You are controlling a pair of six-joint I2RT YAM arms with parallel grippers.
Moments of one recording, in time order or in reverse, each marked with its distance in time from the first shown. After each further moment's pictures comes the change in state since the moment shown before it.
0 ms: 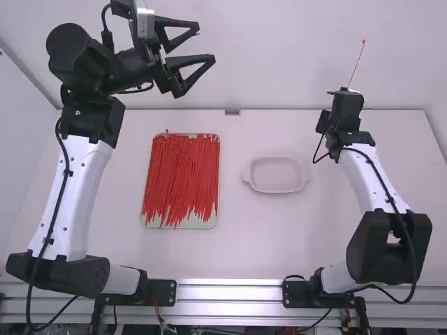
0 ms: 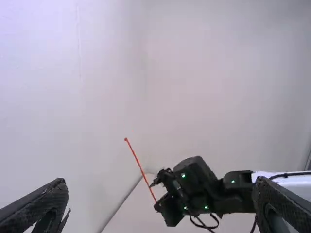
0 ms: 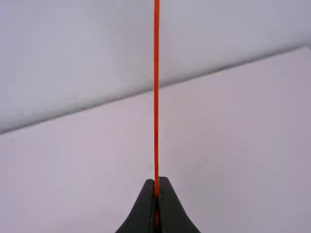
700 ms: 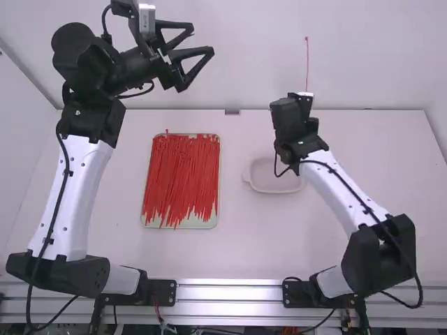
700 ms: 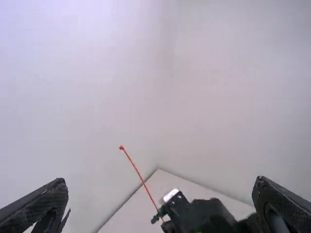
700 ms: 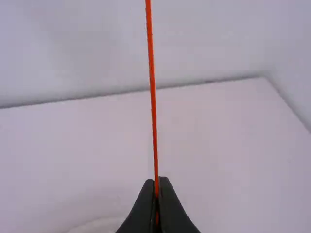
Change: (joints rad) left arm 0.000 0.000 0.000 -0.094 -0.126 -0.002; right arm 0.417 -0.059 0.000 -0.066 0.491 0.027
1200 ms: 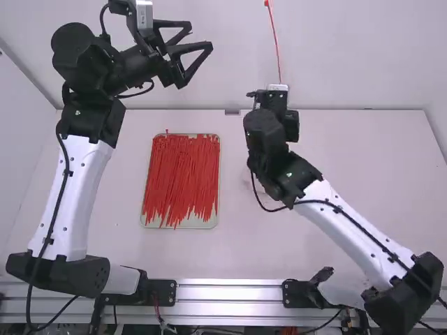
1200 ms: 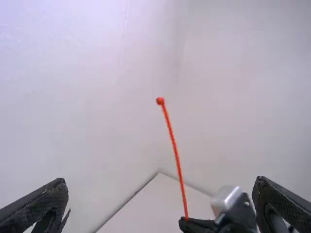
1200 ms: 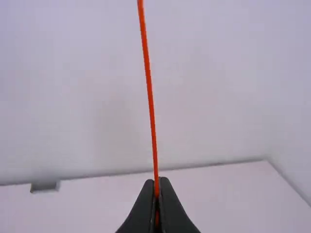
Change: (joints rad) left arm 0.000 0.000 0.000 0.008 -0.031 -0.048; right arm 0.322 -0.193 0.002 0.238 0.271 -0.251
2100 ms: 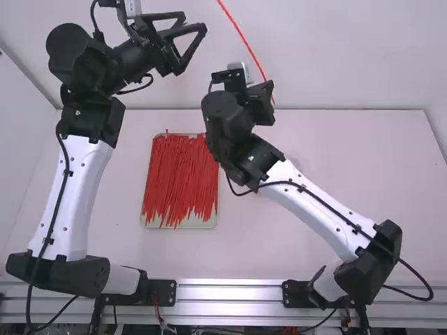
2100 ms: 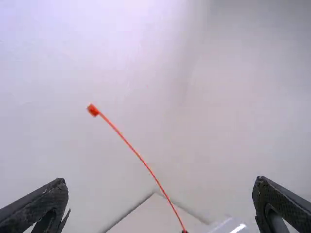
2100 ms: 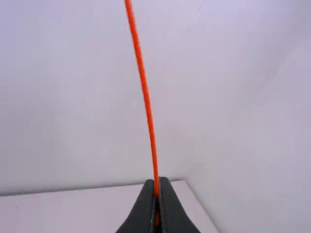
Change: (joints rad) left arm 0.000 0.000 0.000 0.087 -0.118 -0.193; right arm 0.144 0.246 0.320 0.092 0.383 -0.419
